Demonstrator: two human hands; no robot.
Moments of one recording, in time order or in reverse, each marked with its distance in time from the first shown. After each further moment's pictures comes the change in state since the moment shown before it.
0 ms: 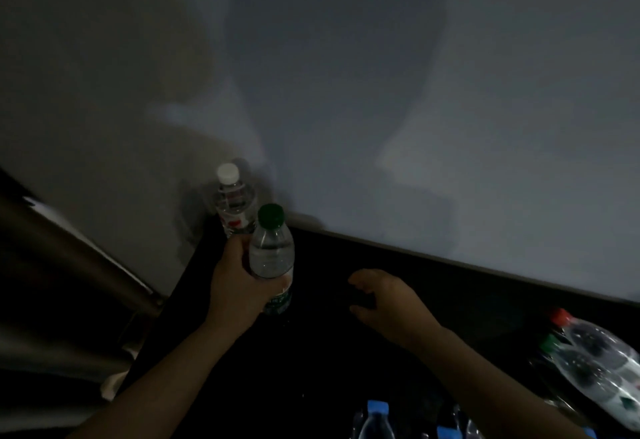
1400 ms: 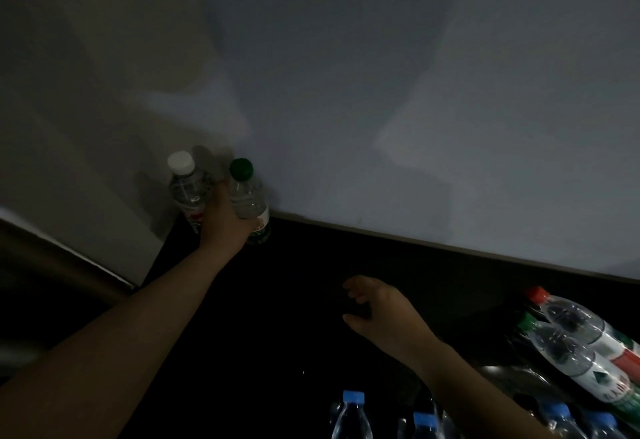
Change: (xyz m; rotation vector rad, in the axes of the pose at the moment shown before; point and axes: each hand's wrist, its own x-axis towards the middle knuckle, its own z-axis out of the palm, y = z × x) left_hand 0.095 -0.002 0.047 0.265 0.063 0.068; right_hand -0.026 0.060 0.024 0.215 0.020 0.018
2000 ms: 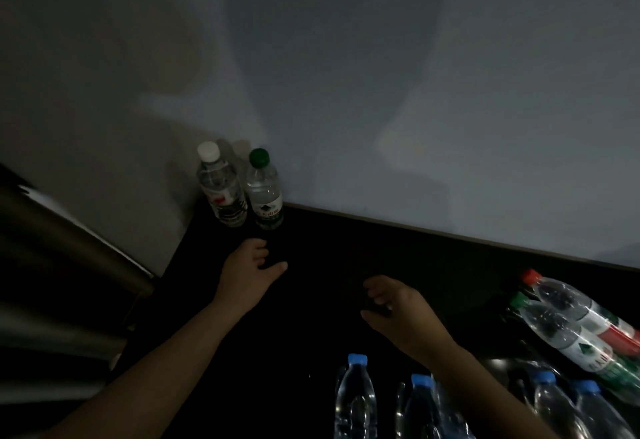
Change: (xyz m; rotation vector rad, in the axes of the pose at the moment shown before) left_hand -0.114 -0.003 -0.025 -0.146 -0.304 -0.307; right_hand -0.055 -0.015 0.003 -0.022 0.072 0.069
